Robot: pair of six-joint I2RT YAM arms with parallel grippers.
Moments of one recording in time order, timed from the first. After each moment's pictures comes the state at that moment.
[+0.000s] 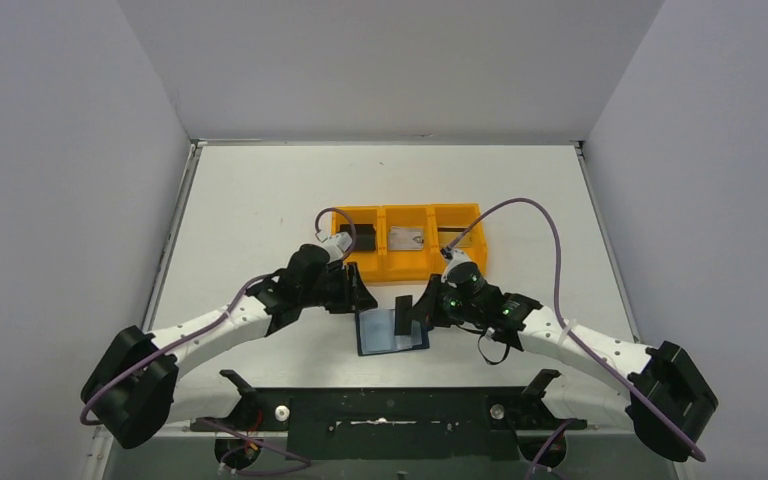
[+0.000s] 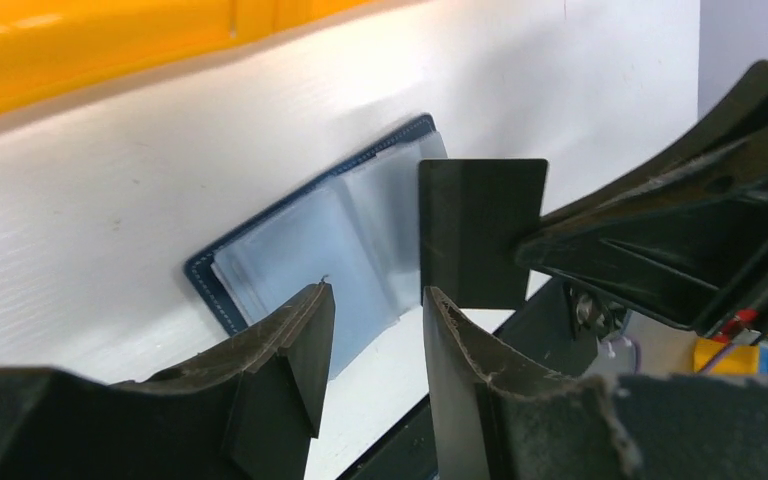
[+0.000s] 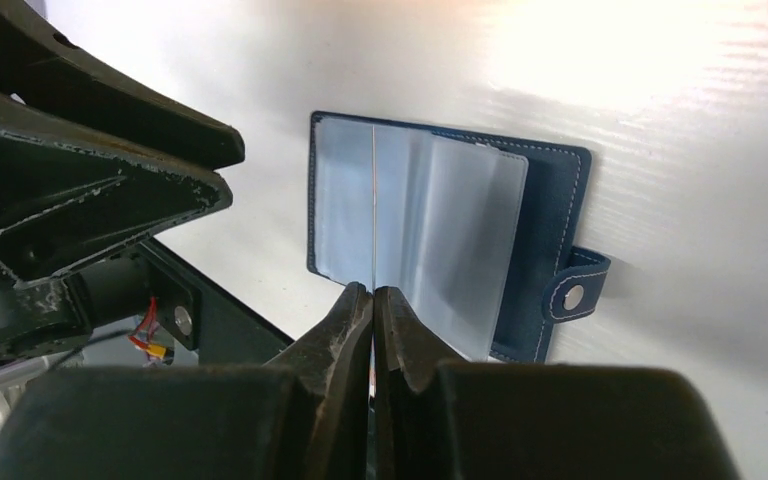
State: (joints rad) left arm -0.70 1.26 0.59 -0.01 0.30 -0.74; right arm 0.78 1.11 0.54 -0.15 -0.14 0.85
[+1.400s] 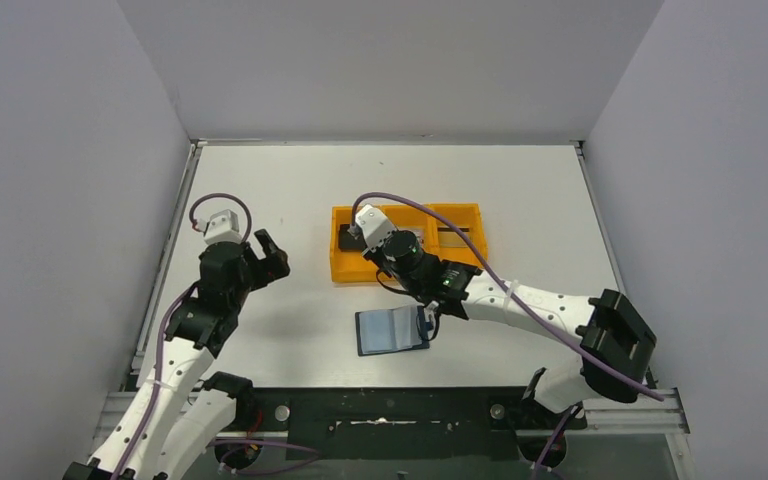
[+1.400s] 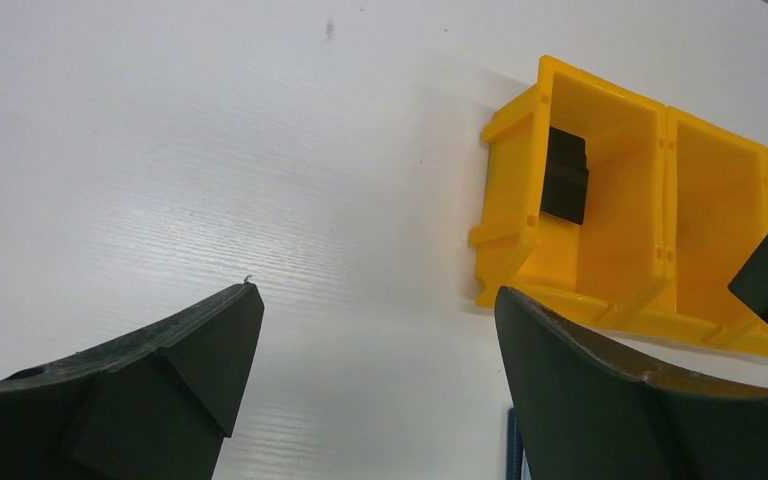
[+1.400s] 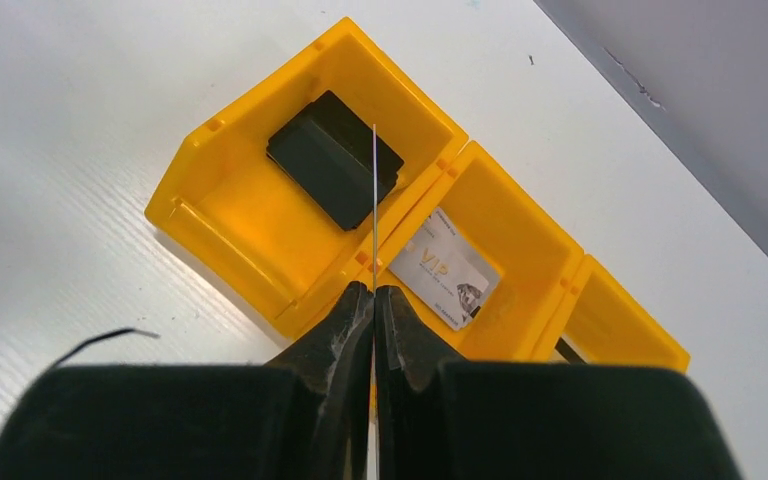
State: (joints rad) left arm -0.28 0.74 0.63 -0.41 -0.23 -0.54; right arm 0.99 1.44 0.99 0.01 0.42 -0.19
